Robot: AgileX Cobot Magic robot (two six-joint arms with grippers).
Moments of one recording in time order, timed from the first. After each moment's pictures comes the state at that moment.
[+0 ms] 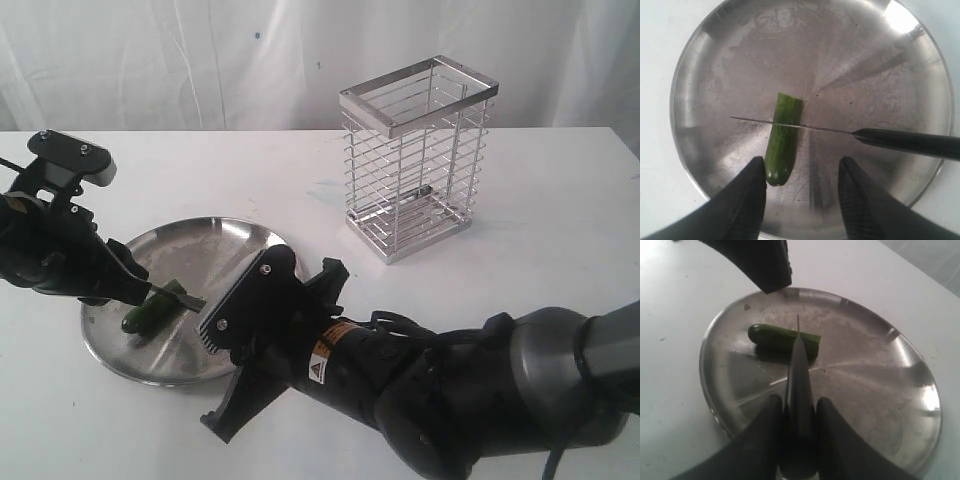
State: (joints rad) left arm -0.22 1.38 -0.75 -0.34 0.37 0.47; right arm 0.96 1.79 -0.70 0.18 -0.58 -0.35
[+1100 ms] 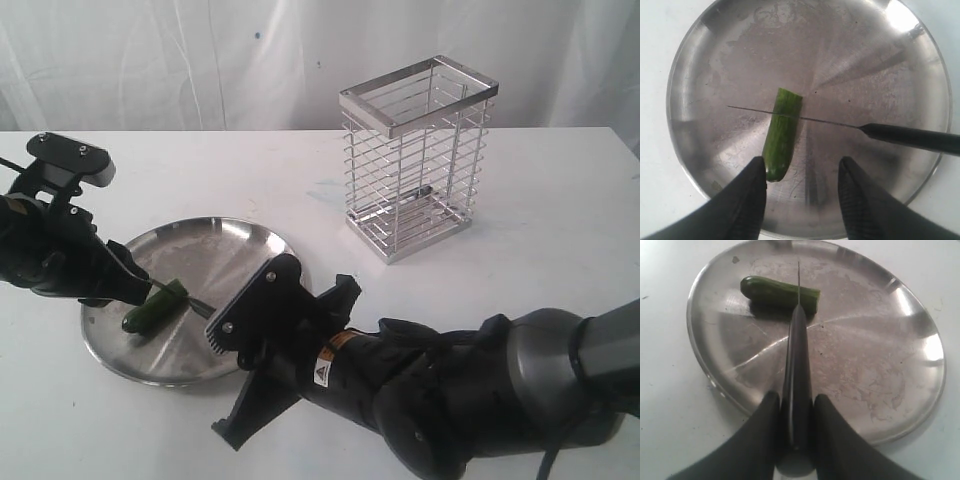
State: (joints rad) left arm -0.22 1.38 -0.75 -0.34 0.38 0.45; right arm 0.96 1.80 -0.70 0.26 -0.49 -0.36
